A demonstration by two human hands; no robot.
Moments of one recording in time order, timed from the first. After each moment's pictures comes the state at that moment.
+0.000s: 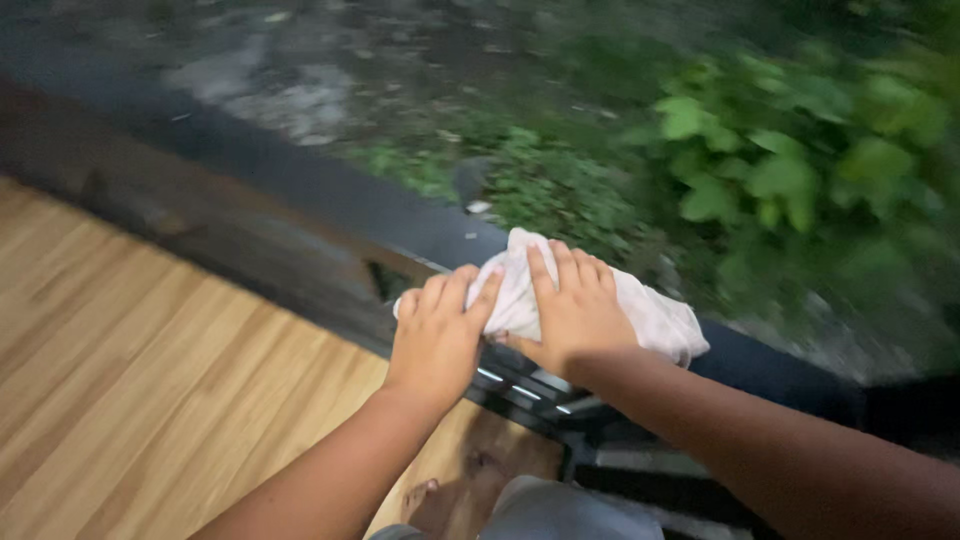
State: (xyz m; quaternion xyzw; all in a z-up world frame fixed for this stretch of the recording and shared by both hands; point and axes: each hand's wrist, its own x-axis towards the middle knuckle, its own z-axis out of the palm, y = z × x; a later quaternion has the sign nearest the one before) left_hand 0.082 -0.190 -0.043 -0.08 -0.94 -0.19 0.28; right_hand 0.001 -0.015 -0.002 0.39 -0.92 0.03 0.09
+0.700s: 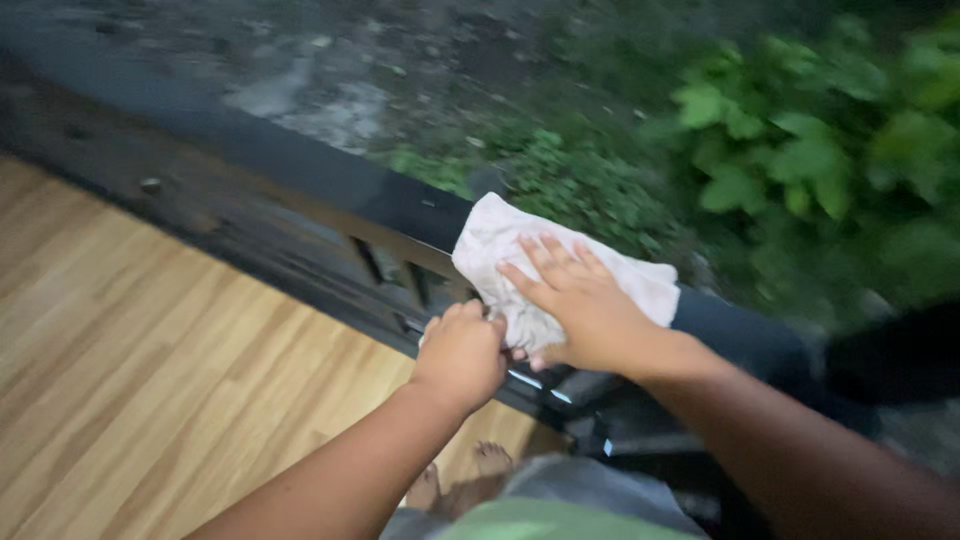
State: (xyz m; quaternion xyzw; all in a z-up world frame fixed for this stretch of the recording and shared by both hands) left_hand 0.102 -0.120 -0.050 0.01 -0.98 -0.20 0.01; right_hand -0.001 0.055 -0.015 0.51 -0.86 0.03 0.00
